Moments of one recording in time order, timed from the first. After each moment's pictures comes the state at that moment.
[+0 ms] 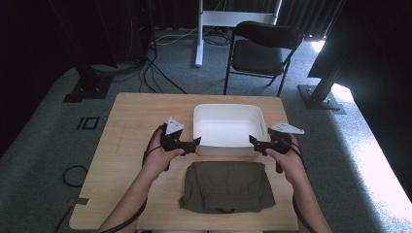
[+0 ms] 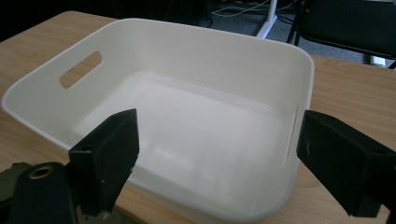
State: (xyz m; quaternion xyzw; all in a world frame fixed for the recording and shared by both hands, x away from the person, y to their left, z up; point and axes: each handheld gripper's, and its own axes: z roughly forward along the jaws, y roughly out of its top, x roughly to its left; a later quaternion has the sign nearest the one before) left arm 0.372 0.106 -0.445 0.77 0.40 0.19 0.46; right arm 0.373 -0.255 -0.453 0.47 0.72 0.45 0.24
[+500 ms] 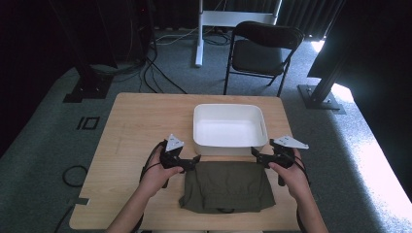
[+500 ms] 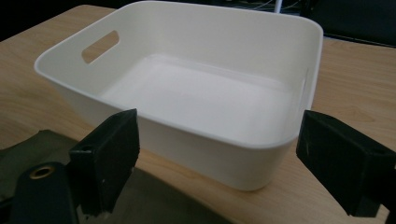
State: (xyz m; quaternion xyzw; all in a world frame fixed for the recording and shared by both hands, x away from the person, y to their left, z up) left arm 0.335 0.107 -0.477 0.79 0.40 0.15 0.44; right arm 0.337 -0.260 -0.470 0.47 0.72 0.45 0.24
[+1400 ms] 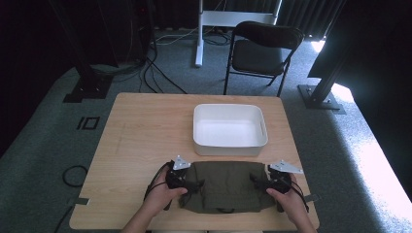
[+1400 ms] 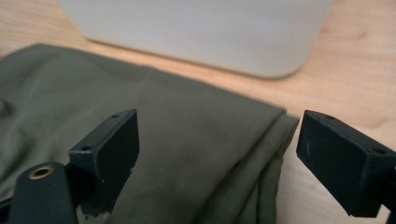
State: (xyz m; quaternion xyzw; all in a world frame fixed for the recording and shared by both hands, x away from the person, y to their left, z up) left arm 0.297 0.092 -0.523 0.82 0.41 0.08 0.39; right arm 0.289 -0.259 -0.532 0.51 0.73 0.41 0.20
